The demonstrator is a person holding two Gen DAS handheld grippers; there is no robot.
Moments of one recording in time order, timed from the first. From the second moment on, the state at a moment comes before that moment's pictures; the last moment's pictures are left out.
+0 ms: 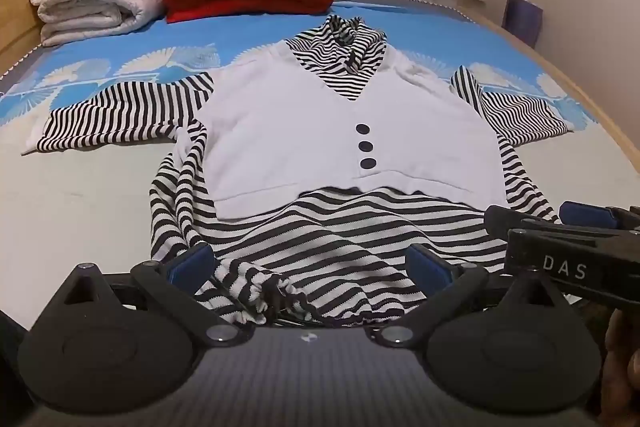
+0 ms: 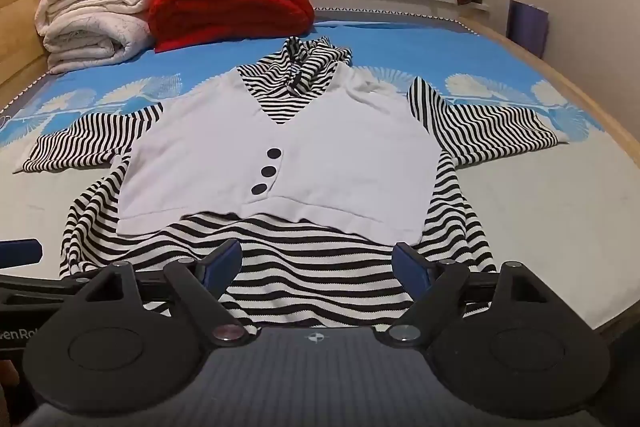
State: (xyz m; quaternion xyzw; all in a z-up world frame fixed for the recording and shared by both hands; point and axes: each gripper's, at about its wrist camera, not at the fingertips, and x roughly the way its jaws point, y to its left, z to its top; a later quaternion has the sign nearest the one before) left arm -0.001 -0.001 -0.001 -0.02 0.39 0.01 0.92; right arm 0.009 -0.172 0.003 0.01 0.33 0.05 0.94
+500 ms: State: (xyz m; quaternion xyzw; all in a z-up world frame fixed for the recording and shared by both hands) left arm -0.002 0.000 -0.005 -0.03 0.39 0.01 0.92; right arm 0.009 -0.174 0.002 0.01 0.33 0.05 0.94
